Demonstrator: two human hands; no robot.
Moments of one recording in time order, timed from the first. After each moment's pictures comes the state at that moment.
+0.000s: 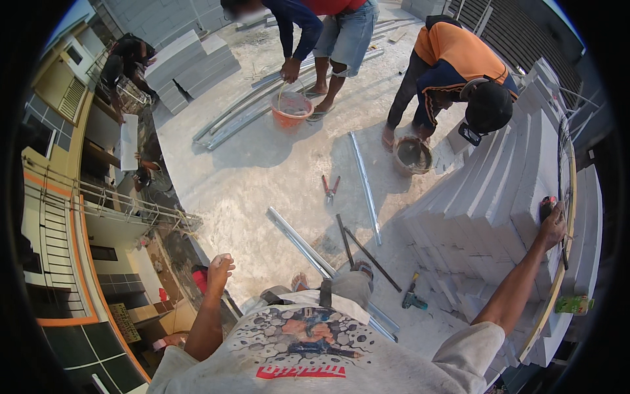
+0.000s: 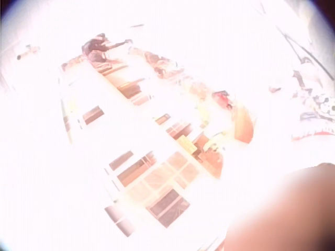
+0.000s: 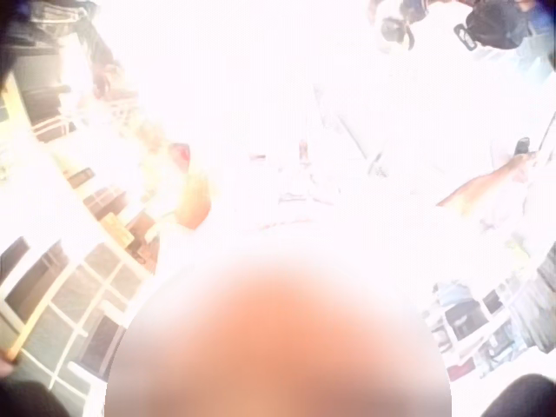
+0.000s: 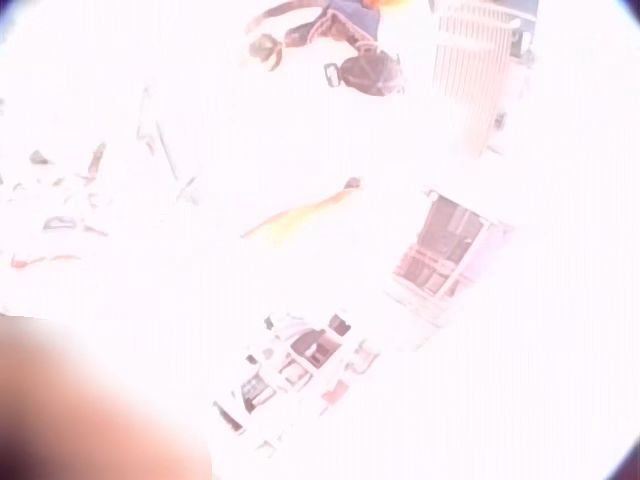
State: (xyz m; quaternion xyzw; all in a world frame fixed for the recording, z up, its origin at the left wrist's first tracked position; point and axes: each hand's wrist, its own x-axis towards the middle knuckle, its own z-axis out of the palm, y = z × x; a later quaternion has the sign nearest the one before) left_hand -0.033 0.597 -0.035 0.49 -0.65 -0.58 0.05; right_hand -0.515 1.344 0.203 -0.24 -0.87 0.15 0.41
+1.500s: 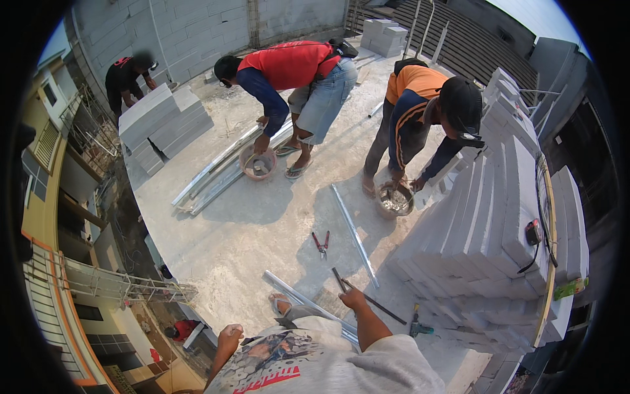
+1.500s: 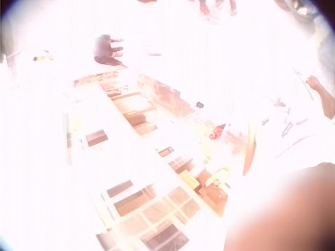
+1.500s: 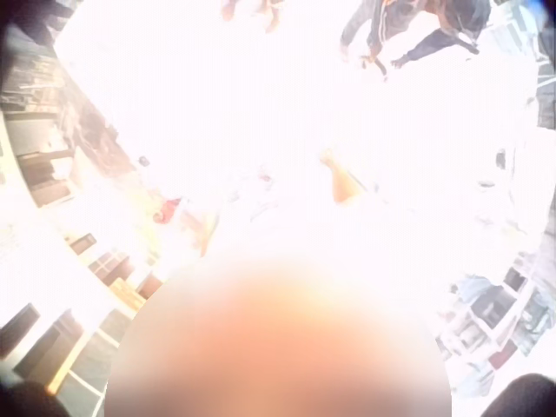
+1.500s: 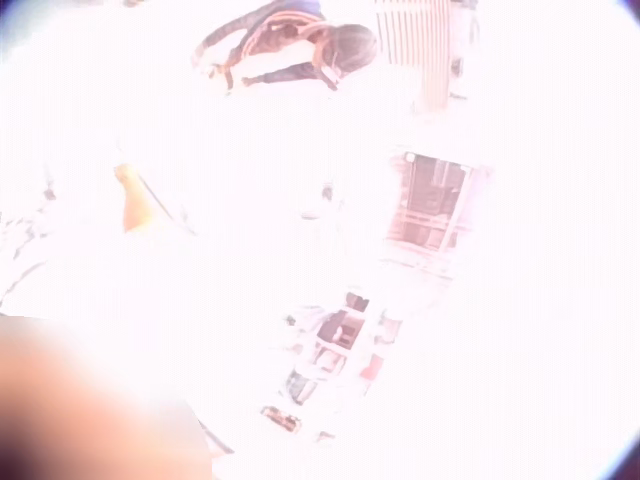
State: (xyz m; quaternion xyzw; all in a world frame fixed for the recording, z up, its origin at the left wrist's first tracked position) left_hand -0.026 0.496 -0.075 0.43 -0.70 -0.57 -0.05; right_hand -0.327 0.868 -0.185 0.08 -0.91 0.12 -0.38
